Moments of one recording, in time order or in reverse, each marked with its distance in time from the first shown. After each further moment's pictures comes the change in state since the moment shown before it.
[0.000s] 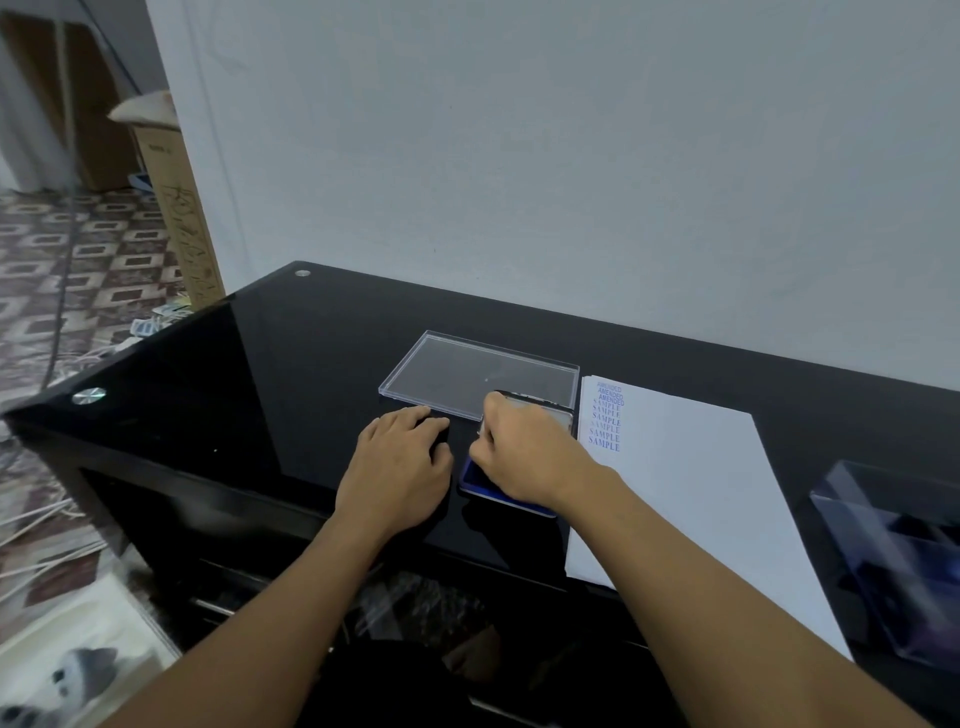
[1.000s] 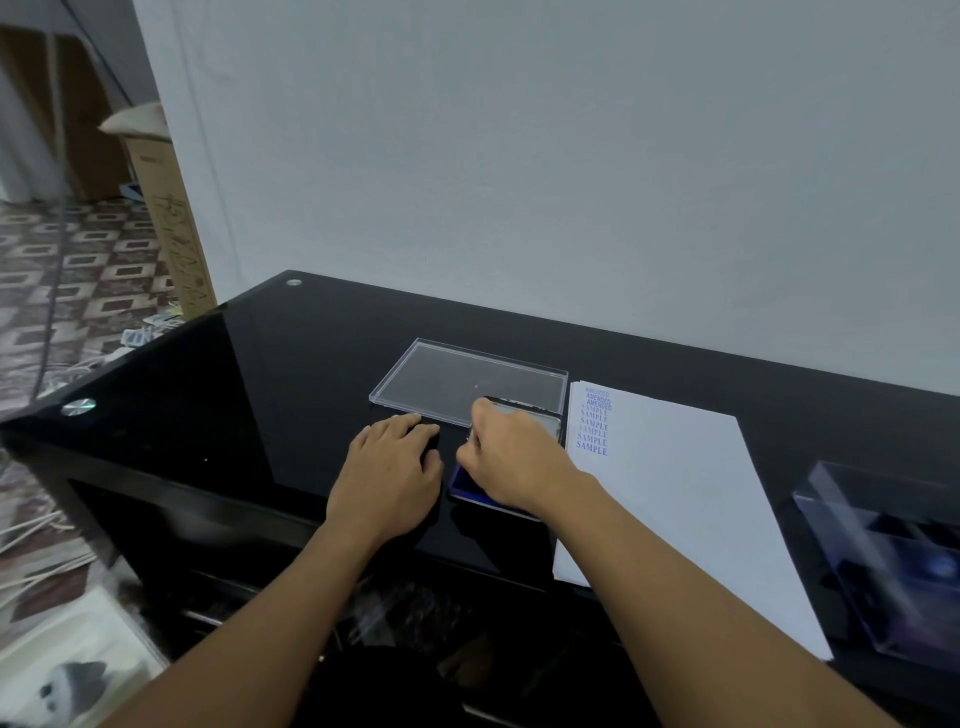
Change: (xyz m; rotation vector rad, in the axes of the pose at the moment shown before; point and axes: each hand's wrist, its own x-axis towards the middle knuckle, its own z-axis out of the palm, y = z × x) left_hand 0.001 0.000 0.004 0.017 0.000 0.017; right_hand 0.002 0.001 0.006 -0.001 0.053 0.005
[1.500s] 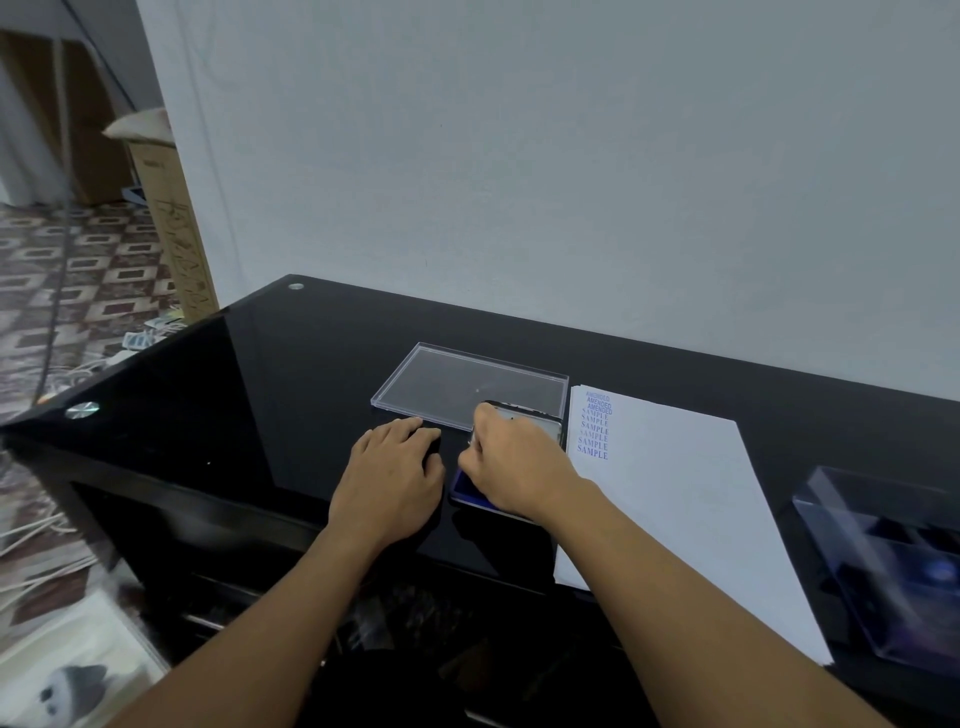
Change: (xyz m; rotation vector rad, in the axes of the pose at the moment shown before) left_hand 0.000 0.000 0.000 0.004 0.005 0.008; right_hand -0.003 -0.001 0.000 -0.032 0.021 -0.016
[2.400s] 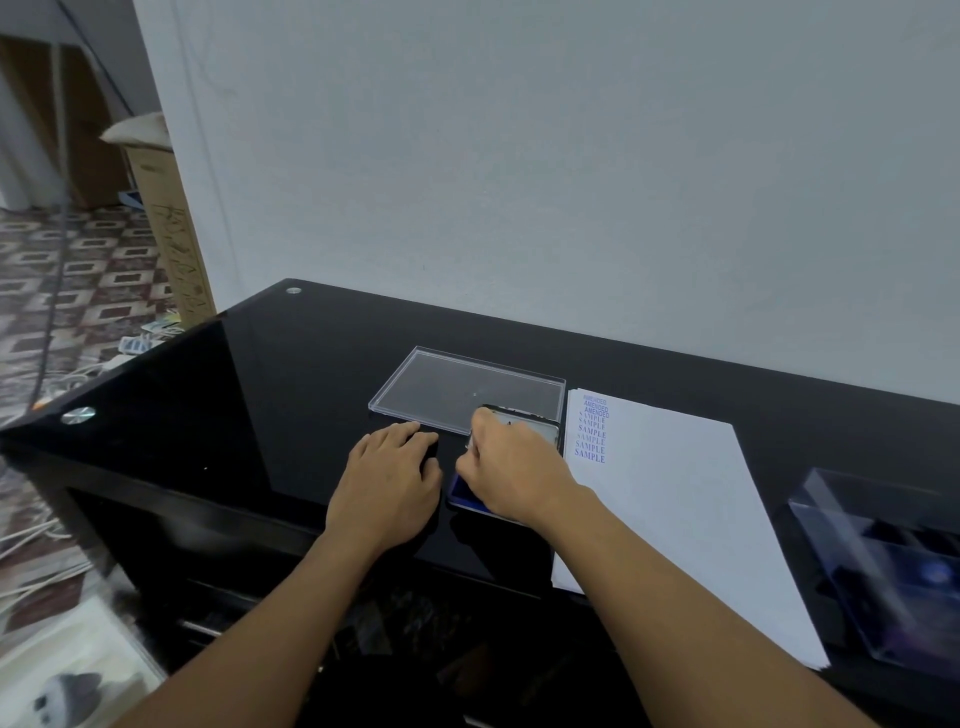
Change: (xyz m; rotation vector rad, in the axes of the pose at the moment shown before) left_hand 0.001 -0.001 0.001 -0.006 -0.012 -0.001; right_hand -0.005 -0.004 -0.003 0.000 0.012 0.020
